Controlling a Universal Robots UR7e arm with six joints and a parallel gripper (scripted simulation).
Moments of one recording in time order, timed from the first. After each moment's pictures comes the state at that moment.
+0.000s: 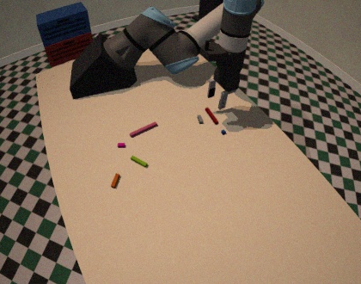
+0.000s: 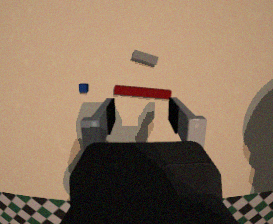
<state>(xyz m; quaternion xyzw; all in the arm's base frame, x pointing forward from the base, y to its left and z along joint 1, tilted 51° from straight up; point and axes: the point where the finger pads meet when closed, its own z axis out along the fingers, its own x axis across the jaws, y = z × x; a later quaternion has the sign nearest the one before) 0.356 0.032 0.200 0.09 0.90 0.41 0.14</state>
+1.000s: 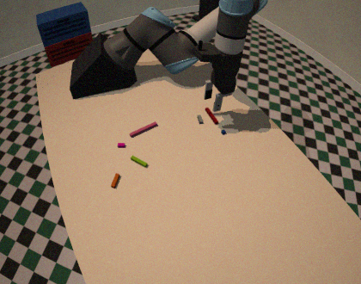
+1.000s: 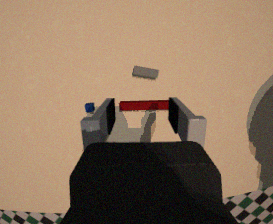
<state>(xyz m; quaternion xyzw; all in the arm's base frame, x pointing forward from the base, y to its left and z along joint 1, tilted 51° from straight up) 0.358 0.017 0.188 0.14 0.89 0.42 0.12</state>
